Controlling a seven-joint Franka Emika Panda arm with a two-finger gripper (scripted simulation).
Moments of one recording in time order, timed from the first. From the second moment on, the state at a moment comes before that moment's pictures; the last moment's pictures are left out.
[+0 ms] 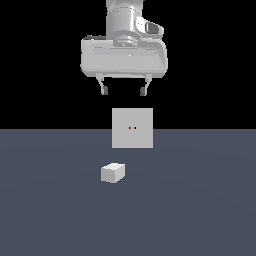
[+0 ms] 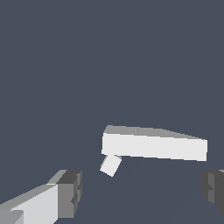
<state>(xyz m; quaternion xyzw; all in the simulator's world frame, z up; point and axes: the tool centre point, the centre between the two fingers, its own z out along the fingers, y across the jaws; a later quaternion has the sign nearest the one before) 0.011 0.009 0.189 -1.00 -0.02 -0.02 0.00</state>
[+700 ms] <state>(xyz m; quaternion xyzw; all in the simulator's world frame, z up) 0.004 0.009 0.180 -1.00 0.00 -0.04 0.00</state>
